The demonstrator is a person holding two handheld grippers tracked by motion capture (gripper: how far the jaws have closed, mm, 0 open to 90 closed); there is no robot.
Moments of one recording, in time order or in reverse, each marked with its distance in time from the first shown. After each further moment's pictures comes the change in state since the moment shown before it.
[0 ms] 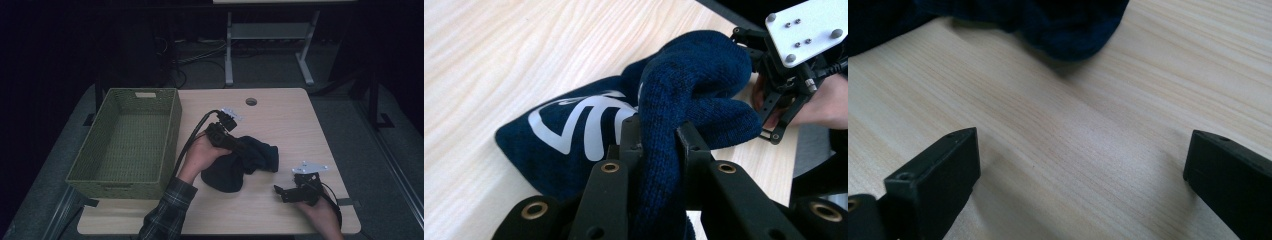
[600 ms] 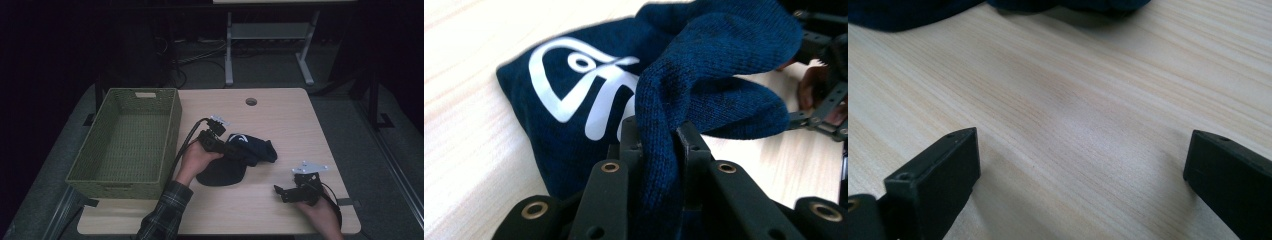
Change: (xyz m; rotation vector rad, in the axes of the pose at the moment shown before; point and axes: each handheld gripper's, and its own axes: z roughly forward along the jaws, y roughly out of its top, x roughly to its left) left arm 0.039 -0.038 0.024 0.011 0.027 -0.121; right arm 0.000 0.000 0.000 0.000 -0.001 0.000
